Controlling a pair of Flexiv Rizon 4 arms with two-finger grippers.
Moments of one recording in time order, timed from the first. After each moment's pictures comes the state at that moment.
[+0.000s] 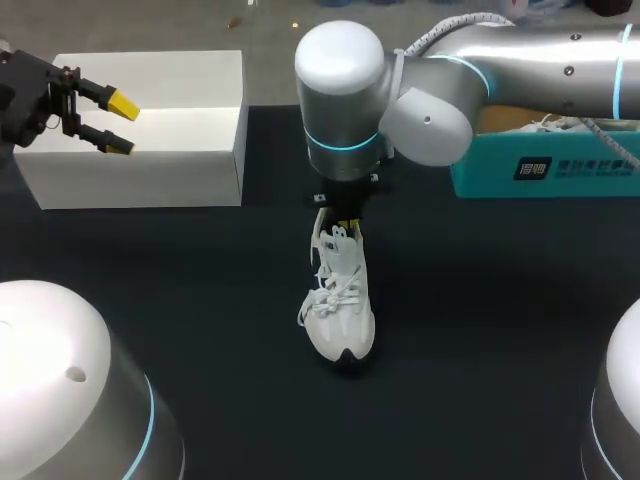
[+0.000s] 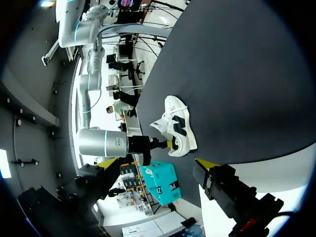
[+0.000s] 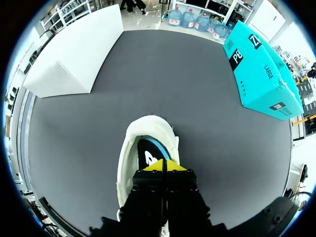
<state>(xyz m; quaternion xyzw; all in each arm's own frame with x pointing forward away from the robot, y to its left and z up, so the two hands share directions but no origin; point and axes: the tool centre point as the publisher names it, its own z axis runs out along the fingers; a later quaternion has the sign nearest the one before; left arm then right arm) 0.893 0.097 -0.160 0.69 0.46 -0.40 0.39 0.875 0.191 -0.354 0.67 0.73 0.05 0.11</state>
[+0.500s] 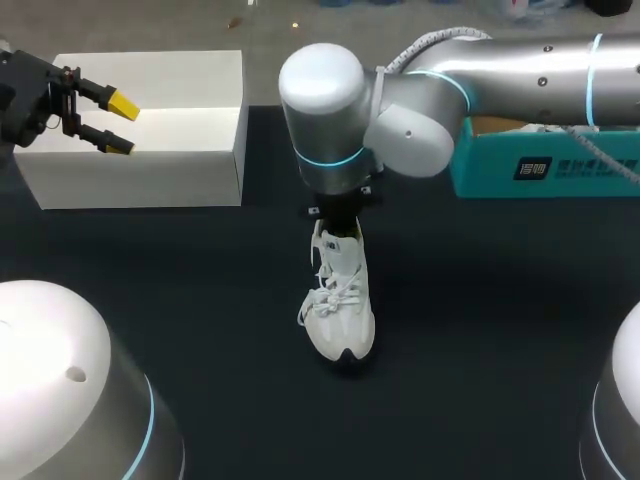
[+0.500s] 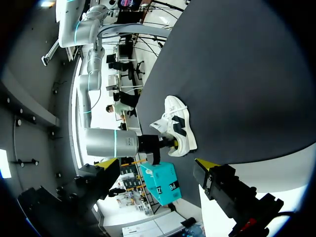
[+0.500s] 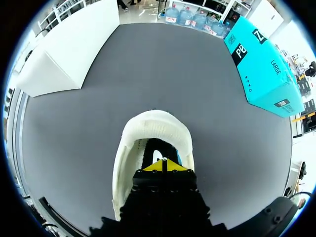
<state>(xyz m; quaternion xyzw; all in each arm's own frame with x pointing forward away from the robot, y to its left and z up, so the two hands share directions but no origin) 0.893 0.097 -0.160 0.69 0.46 -0.40 0.39 0.877 0.196 -0.387 0.68 0.73 0.04 0.12</state>
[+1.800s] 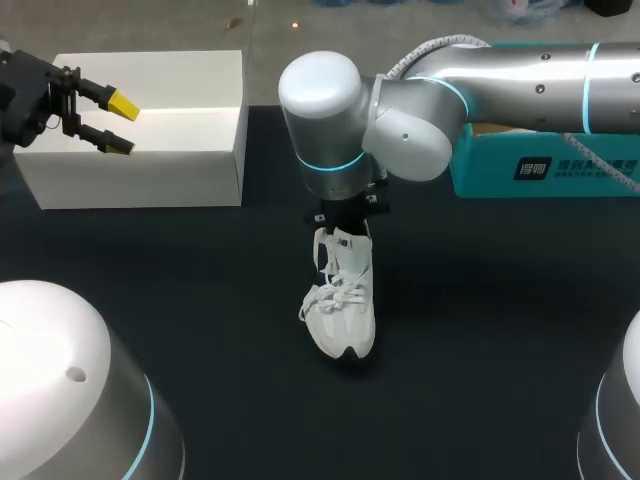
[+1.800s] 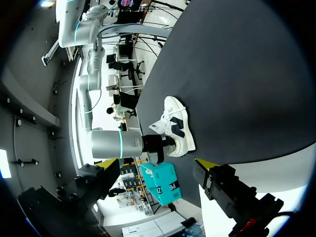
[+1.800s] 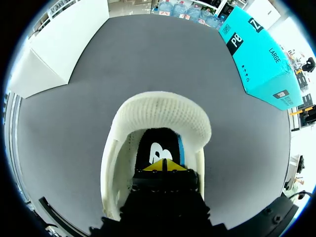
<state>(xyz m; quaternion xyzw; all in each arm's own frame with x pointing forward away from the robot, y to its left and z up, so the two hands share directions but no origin) 0.893 0.097 -0.160 0.69 0.46 -0.40 0.39 0.870 0.183 -0.404 0.69 0.71 0.01 0.11</state>
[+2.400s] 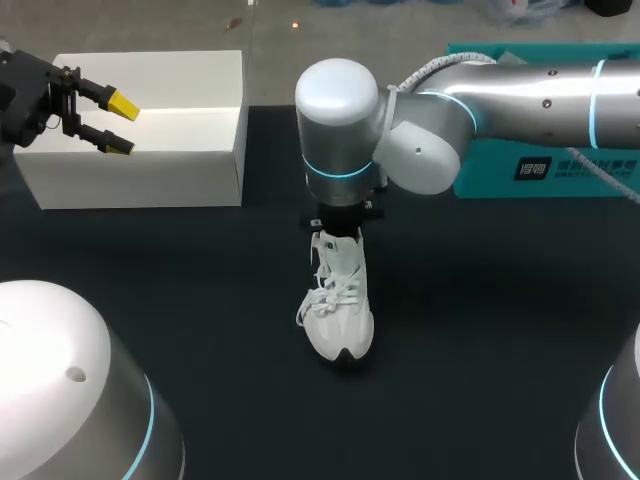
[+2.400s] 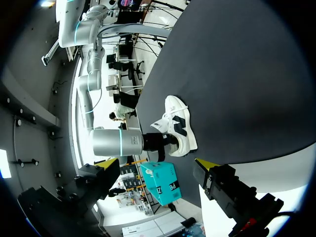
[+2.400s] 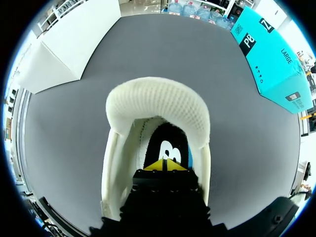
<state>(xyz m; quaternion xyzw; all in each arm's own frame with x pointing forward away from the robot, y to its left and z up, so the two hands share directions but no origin) 0.893 0.097 -0.160 0.69 0.46 -0.40 0.39 0.867 0.200 -0.410 0.68 0.73 0.05 0.08</state>
